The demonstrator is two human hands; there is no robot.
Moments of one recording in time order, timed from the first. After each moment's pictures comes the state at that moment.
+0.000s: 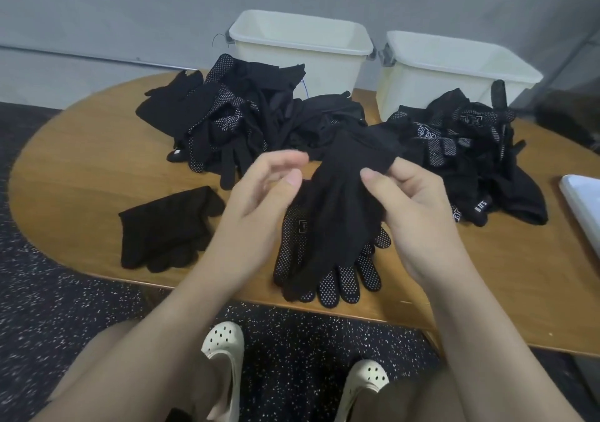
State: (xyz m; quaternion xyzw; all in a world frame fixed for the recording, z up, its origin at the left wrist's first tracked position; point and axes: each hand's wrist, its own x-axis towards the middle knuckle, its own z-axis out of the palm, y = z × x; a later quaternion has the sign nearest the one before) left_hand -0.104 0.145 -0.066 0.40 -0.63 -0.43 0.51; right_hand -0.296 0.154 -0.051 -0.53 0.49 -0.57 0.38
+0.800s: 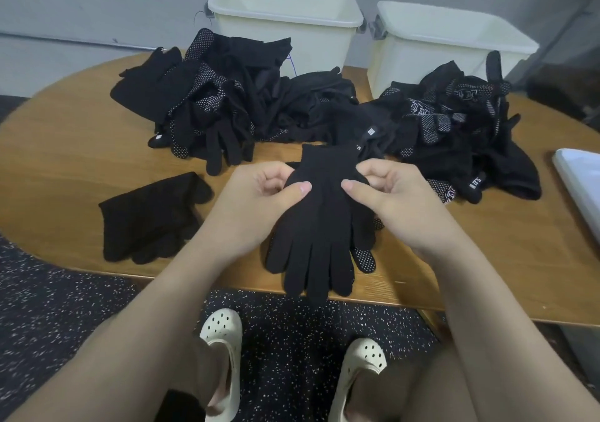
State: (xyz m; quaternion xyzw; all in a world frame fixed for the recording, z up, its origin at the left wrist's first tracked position) left_hand -0.106 0.124 -0.081 0.44 -0.64 -0.49 0.40; right_hand -0.323 0.148 -0.070 -0.59 0.53 -0.42 0.43
